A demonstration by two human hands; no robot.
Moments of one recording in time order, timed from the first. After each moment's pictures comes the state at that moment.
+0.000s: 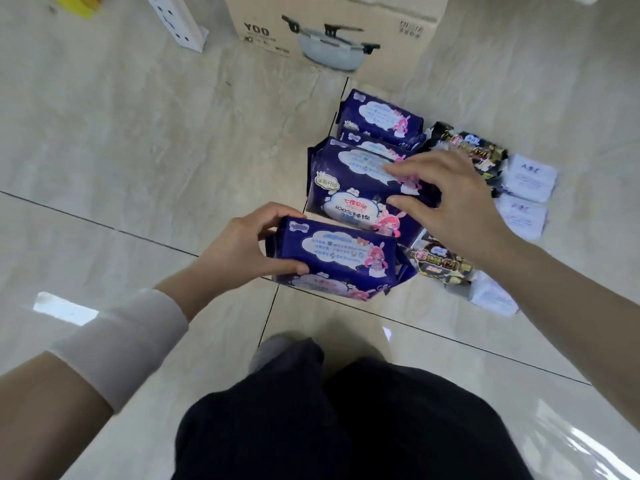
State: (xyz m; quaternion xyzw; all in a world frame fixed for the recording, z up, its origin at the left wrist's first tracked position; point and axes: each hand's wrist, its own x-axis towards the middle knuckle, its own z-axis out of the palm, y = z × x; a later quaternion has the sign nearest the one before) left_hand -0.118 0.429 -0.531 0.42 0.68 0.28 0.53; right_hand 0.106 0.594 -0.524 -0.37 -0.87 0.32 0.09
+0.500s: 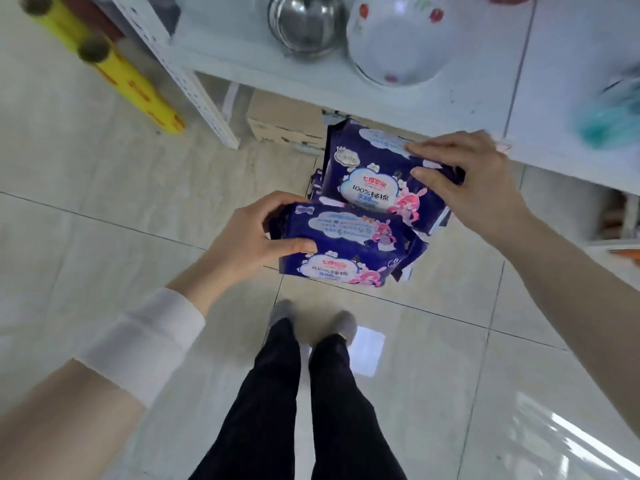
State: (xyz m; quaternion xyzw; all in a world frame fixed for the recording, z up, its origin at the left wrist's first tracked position) left_hand -0.061 0.439 -0.094 0.44 0.68 0.32 0.50; right_hand 0.174 0.600 -0.075 -0.42 -0.84 0.29 0.15
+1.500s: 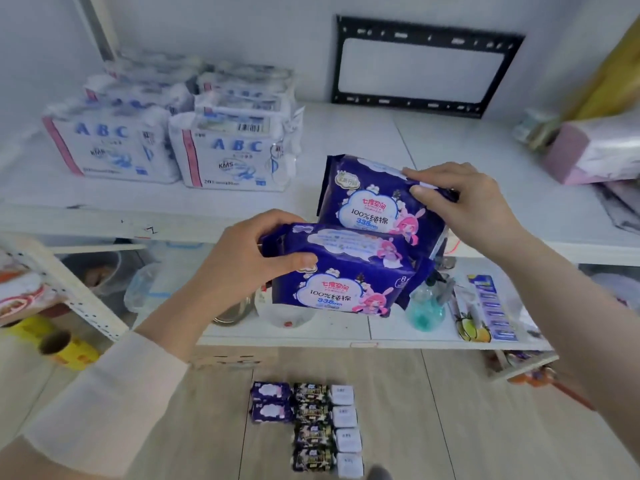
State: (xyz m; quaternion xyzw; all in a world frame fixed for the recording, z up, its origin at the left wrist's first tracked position) left_hand -0.030 0.642 0.237 0.61 0.56 0.43 0.36; right_hand 0.234 0.734 0.281 -0.49 -0.81 0.12 0.29
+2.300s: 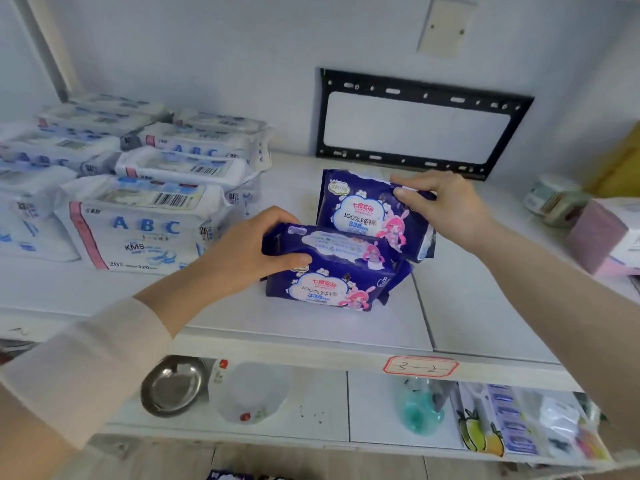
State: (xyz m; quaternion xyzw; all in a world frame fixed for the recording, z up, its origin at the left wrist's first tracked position) left_hand 0.009 0.829 0.245 0.67 0.59 0.35 0.28; right_hand 0.254 0.934 0.293 -0.50 -0.81 0.13 0.27
